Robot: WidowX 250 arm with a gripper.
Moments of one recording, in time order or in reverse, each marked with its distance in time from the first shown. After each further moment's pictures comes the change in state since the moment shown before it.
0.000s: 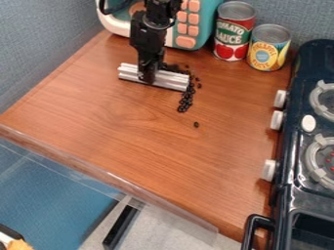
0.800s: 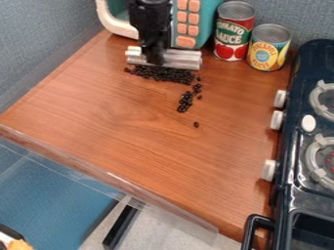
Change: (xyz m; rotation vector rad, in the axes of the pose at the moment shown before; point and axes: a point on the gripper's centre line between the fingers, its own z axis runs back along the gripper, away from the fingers) arm -0.003 0.009 0.058 -0.092 0.110 -0.013
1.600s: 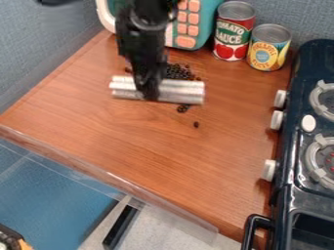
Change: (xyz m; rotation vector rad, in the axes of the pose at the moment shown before) arm -0.035 0.091 0.039 0.033 -0.061 0.140
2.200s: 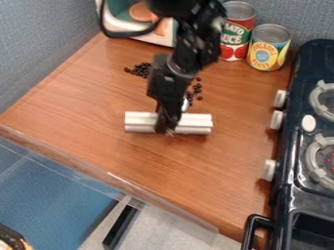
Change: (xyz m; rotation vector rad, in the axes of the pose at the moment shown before) arm -0.024 0.015 -0.057 0.103 -0.203 0.225
